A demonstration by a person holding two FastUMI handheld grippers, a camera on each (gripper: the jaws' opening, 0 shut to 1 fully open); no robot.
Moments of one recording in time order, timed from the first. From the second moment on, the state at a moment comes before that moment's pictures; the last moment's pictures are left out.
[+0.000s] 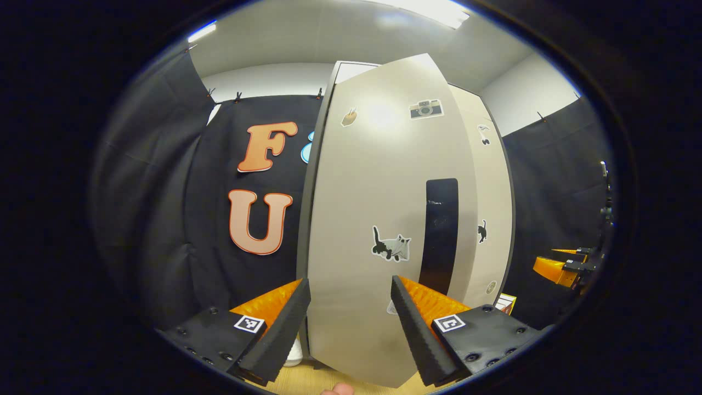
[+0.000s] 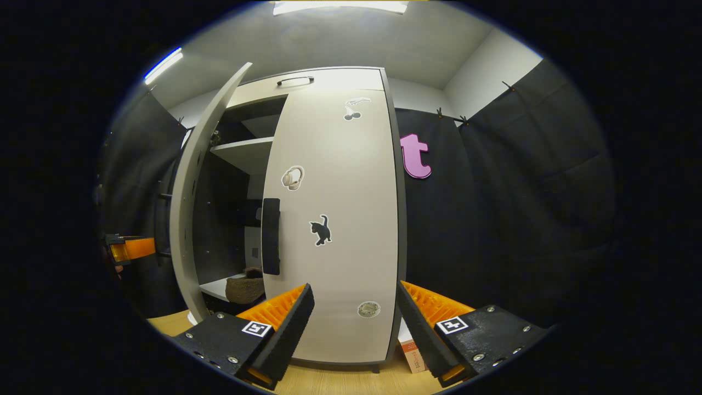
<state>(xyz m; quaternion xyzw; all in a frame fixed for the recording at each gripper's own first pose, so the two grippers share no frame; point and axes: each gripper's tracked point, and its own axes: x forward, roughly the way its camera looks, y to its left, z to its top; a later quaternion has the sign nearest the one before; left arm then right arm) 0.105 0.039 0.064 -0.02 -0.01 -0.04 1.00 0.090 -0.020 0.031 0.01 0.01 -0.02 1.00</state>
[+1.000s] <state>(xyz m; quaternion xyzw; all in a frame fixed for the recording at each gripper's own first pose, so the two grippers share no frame) 0.149 -0.023 0.074 -0.03 0.00 -0.08 1.00 0.074 -0.042 0.033 0.01 0.02 -0.03 1.00</state>
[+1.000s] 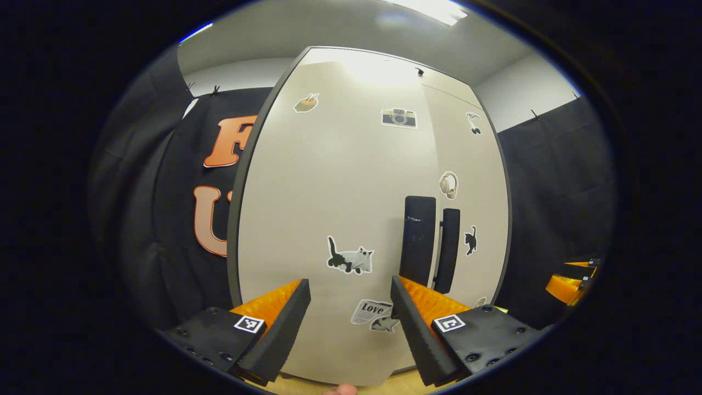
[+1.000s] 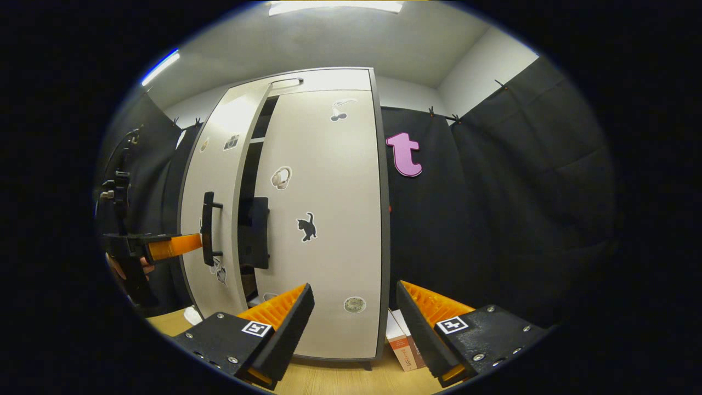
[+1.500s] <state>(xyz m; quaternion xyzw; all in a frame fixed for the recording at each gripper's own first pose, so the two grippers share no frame) 0.145 -0.032 0.076 -0.02 -0.01 -0.06 1.00 0.077 -0.043 0.031 0.01 0.03 -0.02 1.00</state>
